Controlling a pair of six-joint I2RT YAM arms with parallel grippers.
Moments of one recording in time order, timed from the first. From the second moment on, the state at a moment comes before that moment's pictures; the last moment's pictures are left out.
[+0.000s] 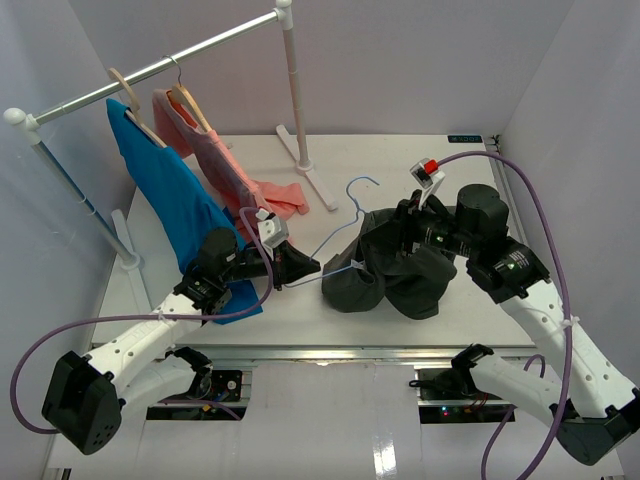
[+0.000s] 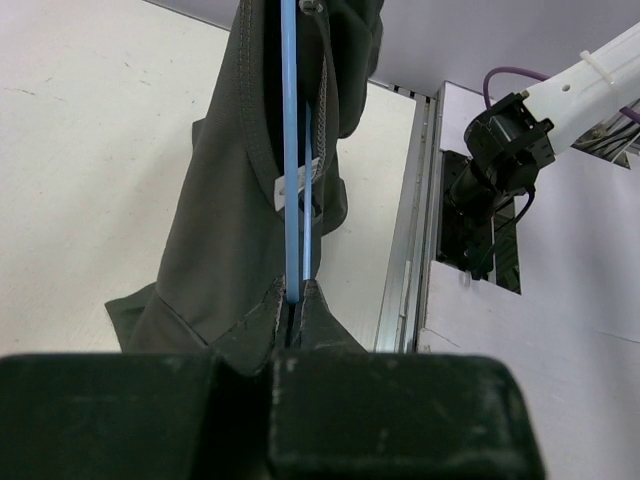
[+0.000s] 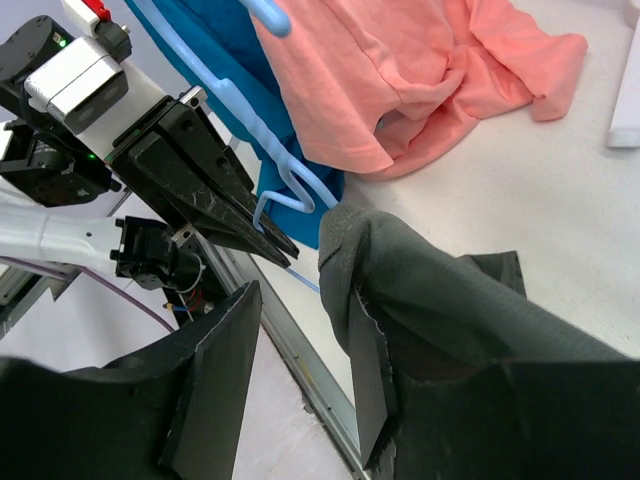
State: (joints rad) left arm -0.59 0.98 0.57 0.35 0.77 -0.16; right arm 0.56 0.92 1.09 -0.42 -0.52 0.36
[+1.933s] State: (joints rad) left arm -0.59 1.07 0.54 0.40 0.82 -0.15; right arm 0.57 1.08 1.48 -0.82 -0.03 0.06
